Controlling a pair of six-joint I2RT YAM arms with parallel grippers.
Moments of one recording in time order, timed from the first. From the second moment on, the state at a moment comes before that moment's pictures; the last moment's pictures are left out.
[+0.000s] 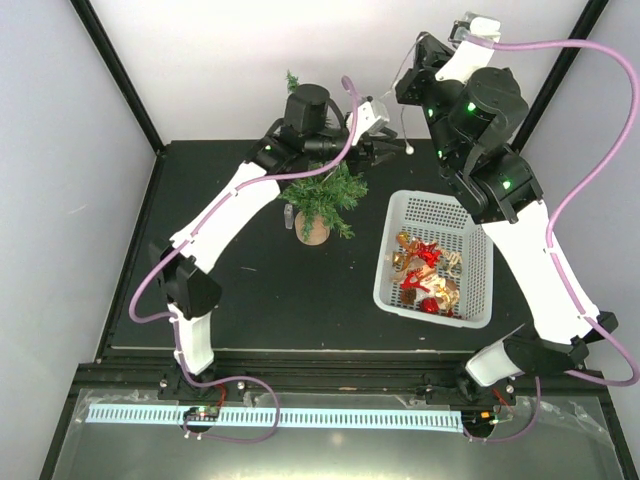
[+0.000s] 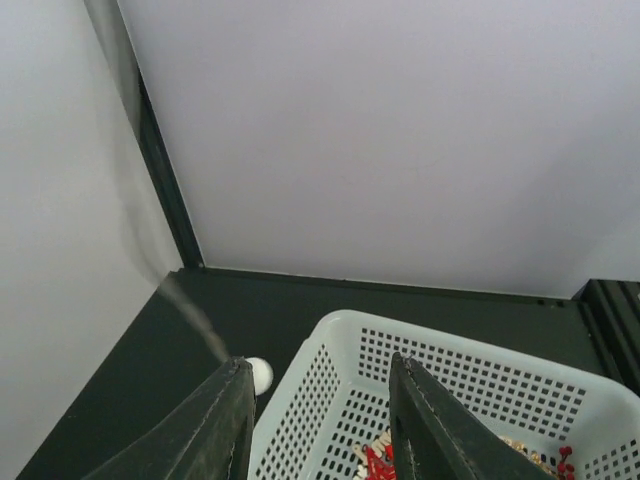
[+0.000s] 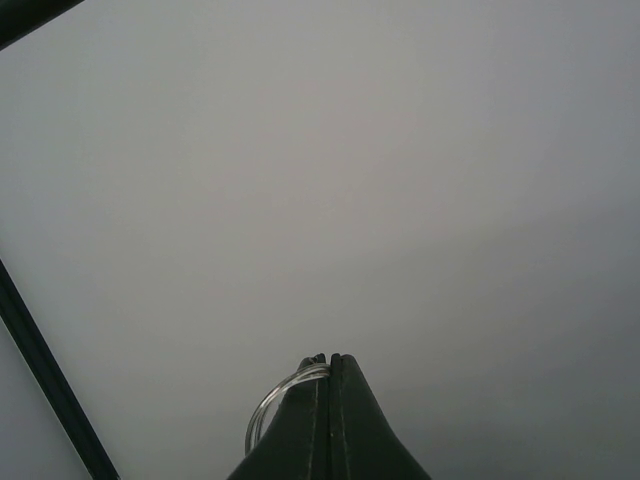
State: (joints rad) left arm -0.65 1.92 2.09 -0.40 0.69 0.22; right arm 0.65 1.50 2.09 -0.36 0.46 0.23
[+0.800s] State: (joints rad) left arm -0.65 1.88 2.04 -0.45 0.58 0.28; right arm 0.65 1.51 2.08 -0.32 0.46 0.20
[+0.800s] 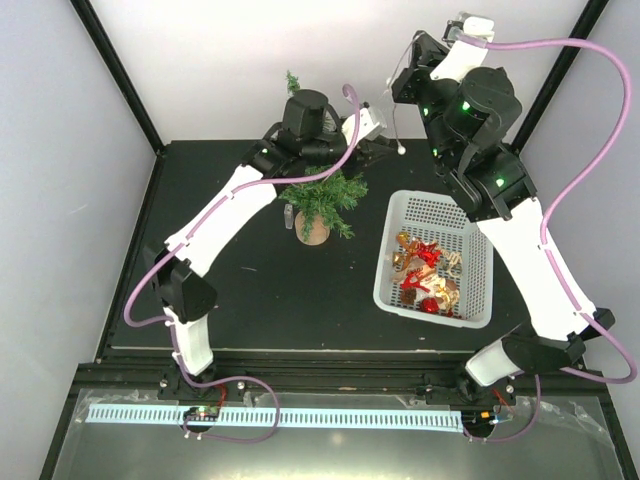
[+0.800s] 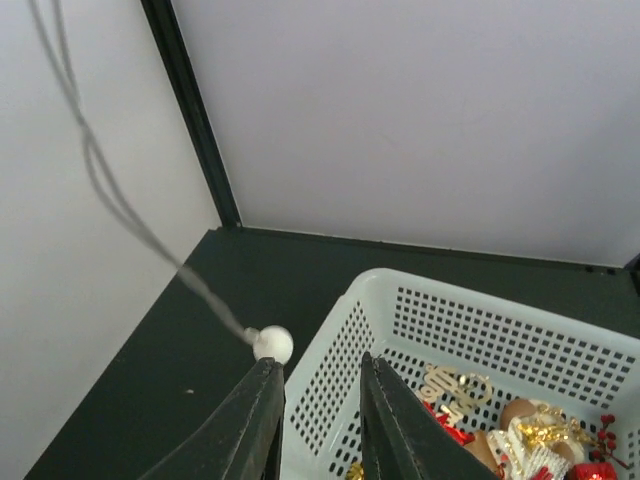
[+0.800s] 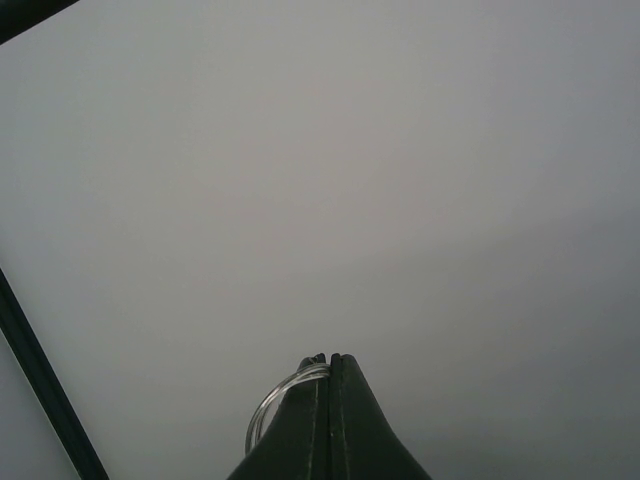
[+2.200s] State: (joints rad) left arm -0.65 1.83 1.95 -0.42 0.47 0.29; right arm 0.65 1.54 2.07 -0.29 0.47 0.15
